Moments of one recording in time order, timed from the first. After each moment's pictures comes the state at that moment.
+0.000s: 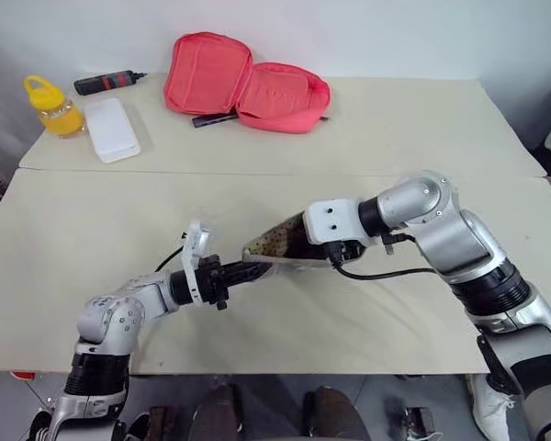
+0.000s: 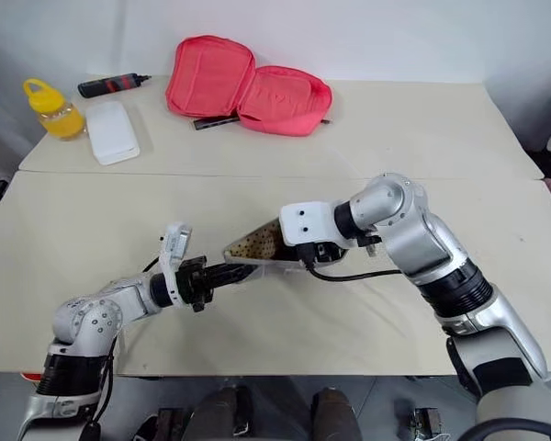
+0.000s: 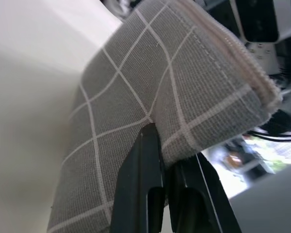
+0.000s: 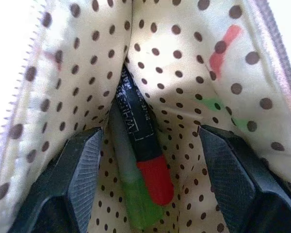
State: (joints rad) left arm -0.32 0.46 0.06 -0.15 -0.87 0.93 -0.85; right arm -0.89 -0.69 0.43 -0.15 -0.06 0.42 1.37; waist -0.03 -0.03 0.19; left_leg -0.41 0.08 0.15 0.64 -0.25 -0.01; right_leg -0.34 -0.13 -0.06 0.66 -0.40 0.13
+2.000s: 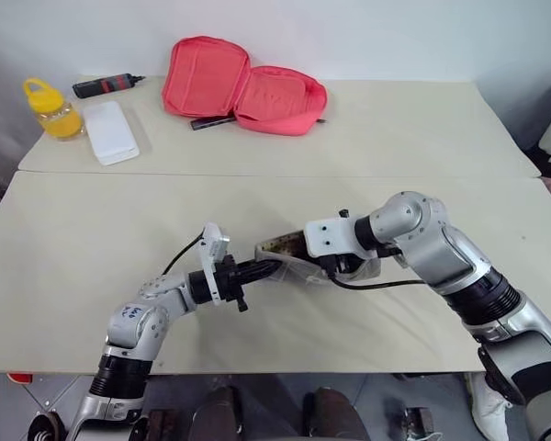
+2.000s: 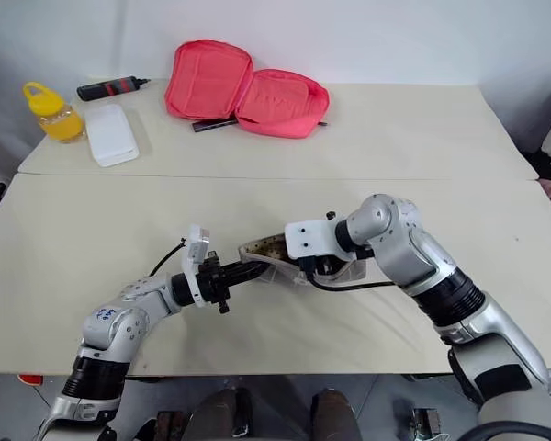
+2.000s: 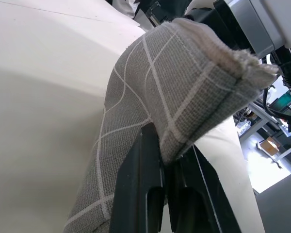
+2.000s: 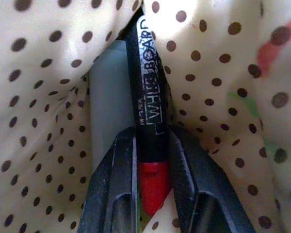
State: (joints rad) left arm -0.30 0.37 -0.04 -0.11 -0.62 0.61 -0.81; right arm -0.82 -0.68 0.50 -0.08 -0.20 0.42 1.30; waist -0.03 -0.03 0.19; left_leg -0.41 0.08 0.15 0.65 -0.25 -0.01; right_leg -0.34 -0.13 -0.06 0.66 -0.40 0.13
